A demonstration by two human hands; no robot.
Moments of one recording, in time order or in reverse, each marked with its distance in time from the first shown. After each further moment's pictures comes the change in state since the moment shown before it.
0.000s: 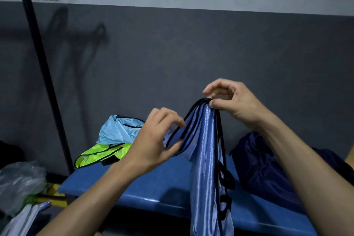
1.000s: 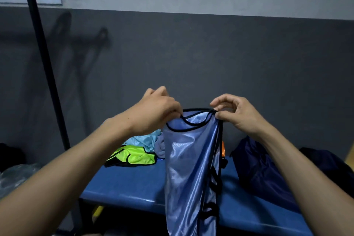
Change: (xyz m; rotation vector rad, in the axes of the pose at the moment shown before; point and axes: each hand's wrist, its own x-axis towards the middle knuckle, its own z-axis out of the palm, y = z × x) left_hand 0.066 -0.022 -0.044 0.265 -0.448 0.017; right_hand -0.014 0.036 -0.007 -0.012 0.063 0.145
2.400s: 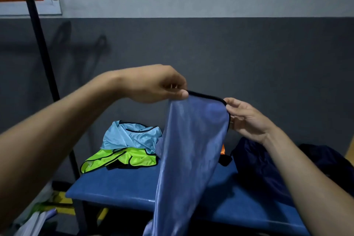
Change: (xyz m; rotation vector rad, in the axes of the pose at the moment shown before) left_hand 0.039 0.024 -0.093 -0.098 -0.300 0.056; right_hand -0.012 0.020 -0.018 0.695 -0.109 0.176
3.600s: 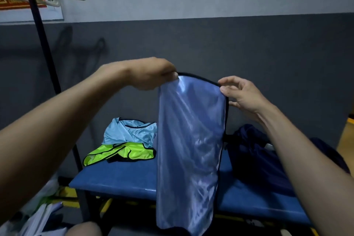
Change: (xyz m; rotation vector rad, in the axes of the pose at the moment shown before) left_hand 0.015 0.042 -0.008 0.182 0.008 -0.233; right_hand -0.026 -0.050 0.008 -0.453 0.236 -0.156
